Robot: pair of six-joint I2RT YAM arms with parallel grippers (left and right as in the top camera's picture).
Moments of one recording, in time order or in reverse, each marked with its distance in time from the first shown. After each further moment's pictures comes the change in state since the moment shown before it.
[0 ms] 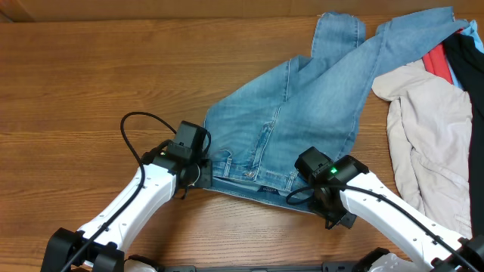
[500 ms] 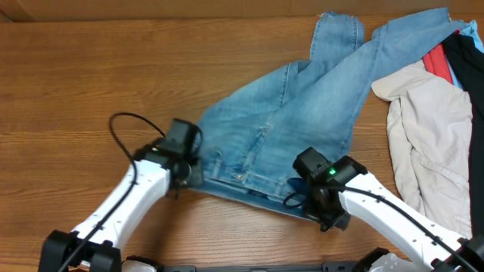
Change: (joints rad) left arm 0.069 0.000 0.033 -0.088 -0.059 -0.051; right arm 0.020 0.000 0.000 0.029 -0.150 -0.096
